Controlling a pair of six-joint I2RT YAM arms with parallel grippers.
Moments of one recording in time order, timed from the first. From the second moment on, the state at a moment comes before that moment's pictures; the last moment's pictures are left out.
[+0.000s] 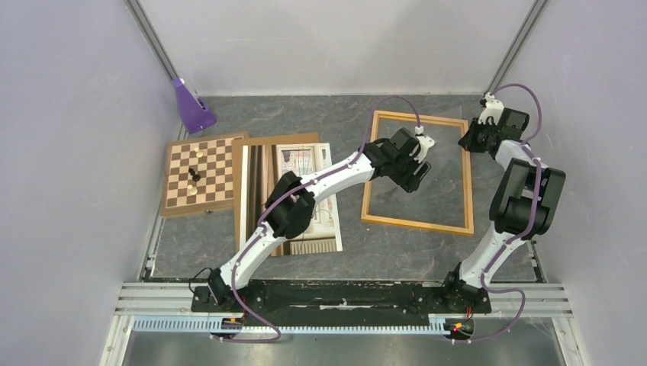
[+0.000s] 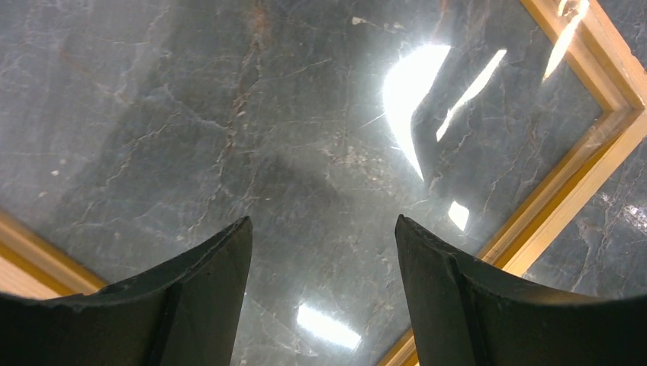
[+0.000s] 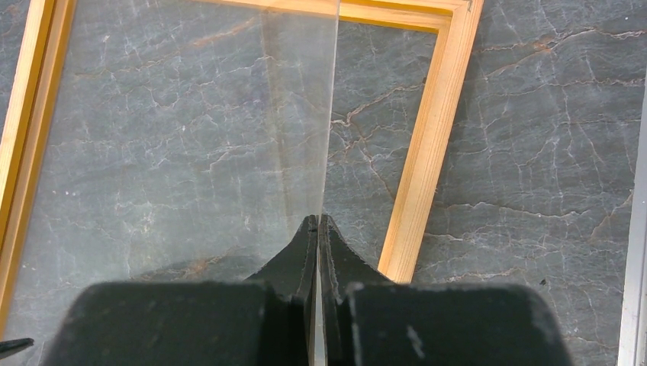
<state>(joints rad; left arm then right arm) -0.95 2.48 2.26 -0.57 0.13 -0.10 -0.37 1.88 1.26 -0.10 -0.49 -0.15</state>
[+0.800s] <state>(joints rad) -1.03 2.59 2.32 -0.39 0.13 0.01 -0.35 1.88 1.25 -0.09 -0.46 -0.15</state>
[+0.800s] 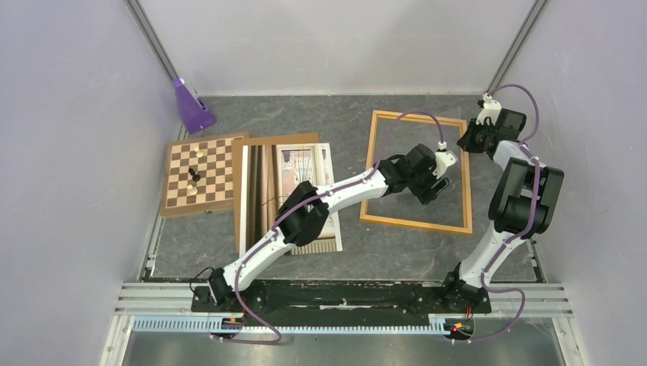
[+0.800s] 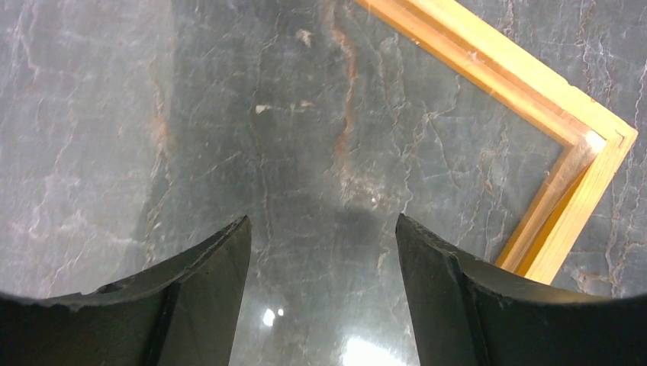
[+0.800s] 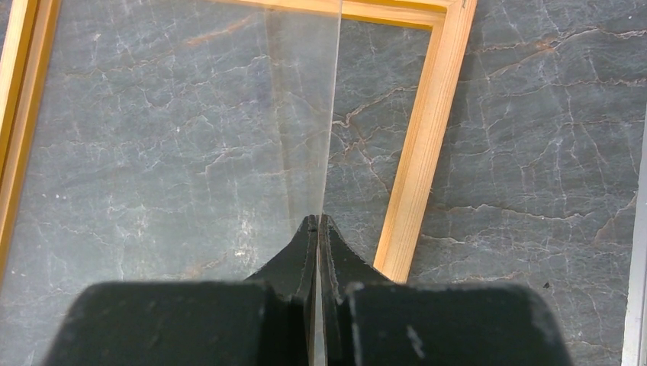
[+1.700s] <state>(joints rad) -1.04 2.66 2.38 -0.31 0.14 0.08 -0.35 1.91 1.25 -0.08 -0.43 -0.15</state>
